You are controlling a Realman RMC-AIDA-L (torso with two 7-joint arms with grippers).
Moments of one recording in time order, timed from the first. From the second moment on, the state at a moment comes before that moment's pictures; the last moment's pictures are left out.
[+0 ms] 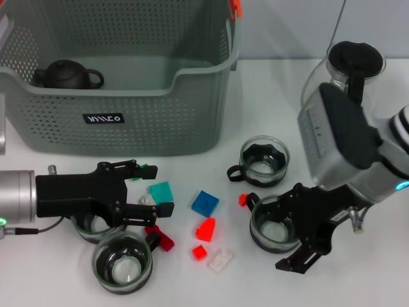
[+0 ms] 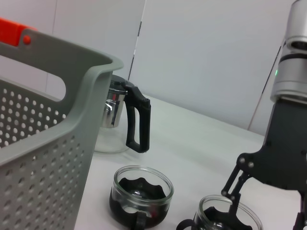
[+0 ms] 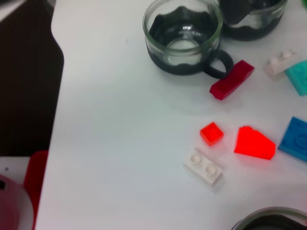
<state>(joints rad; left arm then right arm) -0.50 -2.10 0.55 0.67 2.18 1.67 -1.30 0.69 2.10 -1.43 -1.11 -2.40 -1.61 1.83</state>
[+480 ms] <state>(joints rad) -0.49 -2.10 0.54 0.67 2.18 1.65 -1.29 0.70 2.10 -1.57 -1.11 -2.44 -1.50 1.90</state>
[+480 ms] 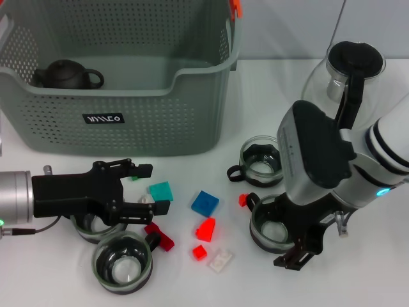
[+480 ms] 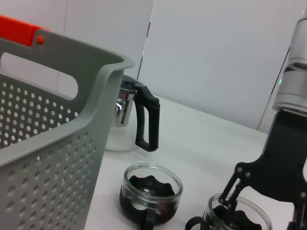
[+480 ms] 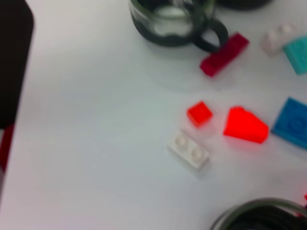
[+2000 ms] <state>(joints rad) -0.48 -2.09 0.50 0.64 2.17 1.66 -1.24 0.72 2.11 -1.64 -1.11 -2.47 -1.50 1.99</state>
